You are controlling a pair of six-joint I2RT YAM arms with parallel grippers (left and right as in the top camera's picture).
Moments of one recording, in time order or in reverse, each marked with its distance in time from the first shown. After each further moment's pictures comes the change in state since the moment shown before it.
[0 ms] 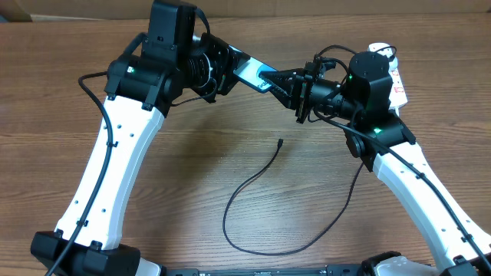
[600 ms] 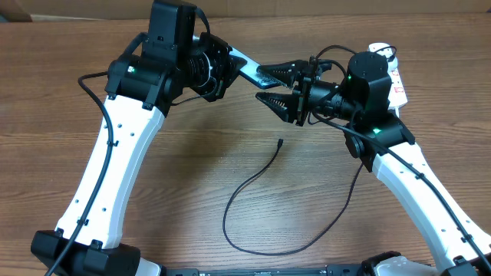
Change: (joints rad) left arm 0.001 0.002 -0.002 0.007 -0.022 -0.014; right arm 0.002 0.000 0.002 -0.002 -0.063 0.010
